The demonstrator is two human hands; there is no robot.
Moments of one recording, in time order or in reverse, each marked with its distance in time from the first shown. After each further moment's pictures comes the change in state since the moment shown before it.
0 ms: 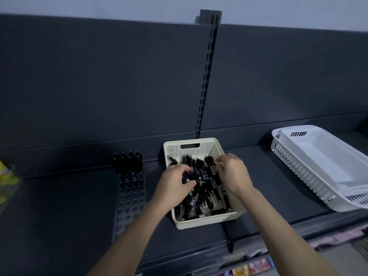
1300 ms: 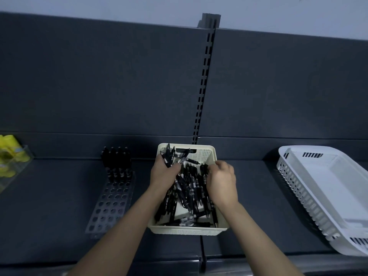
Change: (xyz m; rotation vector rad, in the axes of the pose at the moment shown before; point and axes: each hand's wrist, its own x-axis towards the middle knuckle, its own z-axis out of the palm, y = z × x) left_hand 0.046 0.017 0.040 -0.582 0.432 -0.399; right_hand 0.012 0.025 0.018 -0.026 -0.023 -0.064
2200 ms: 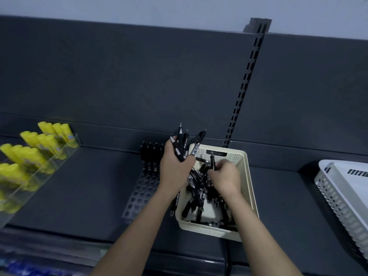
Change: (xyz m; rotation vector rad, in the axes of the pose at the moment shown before) left_hand -0.033 0.040 -0.057 -0.077 0.151 0.290; right_hand 0.020 -0.071 0.006 0.483 -0.166 0.224
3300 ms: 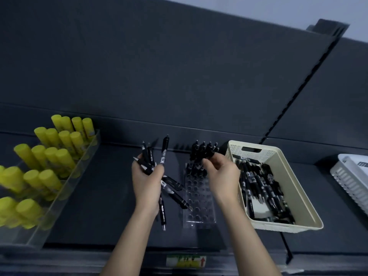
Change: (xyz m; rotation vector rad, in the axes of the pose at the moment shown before) left_hand 0.038 -0.079 -0.194 -0.331 0.215 -0.272; right_hand -0.074 -0.119 0.125 0.185 0.236 -0.169
